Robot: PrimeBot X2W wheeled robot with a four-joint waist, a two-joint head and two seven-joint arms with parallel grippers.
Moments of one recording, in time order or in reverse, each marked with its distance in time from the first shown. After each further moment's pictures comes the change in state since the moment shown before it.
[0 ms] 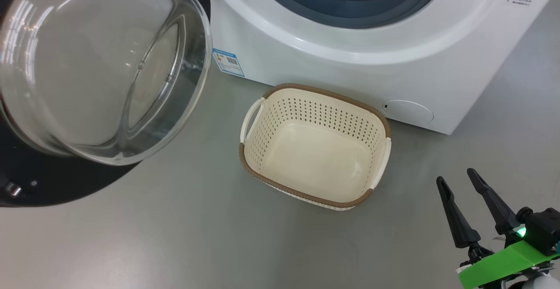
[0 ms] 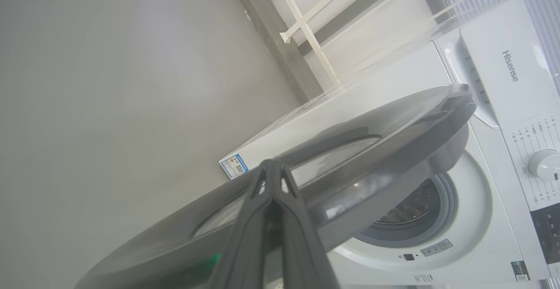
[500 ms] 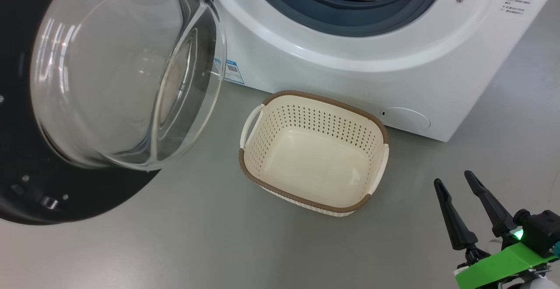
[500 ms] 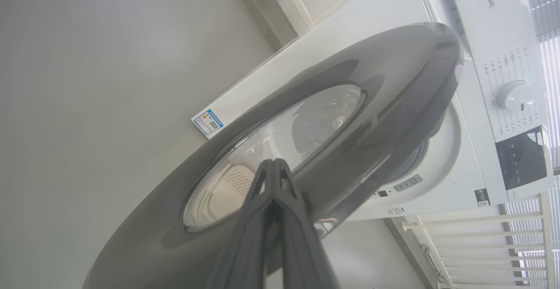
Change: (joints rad) left arm 0.071 0.001 0.009 -0.137 -0.061 0.000 0.176; right arm 0.005 0.015 -0.001 0.002 0.000 0.000 0.000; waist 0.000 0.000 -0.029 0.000
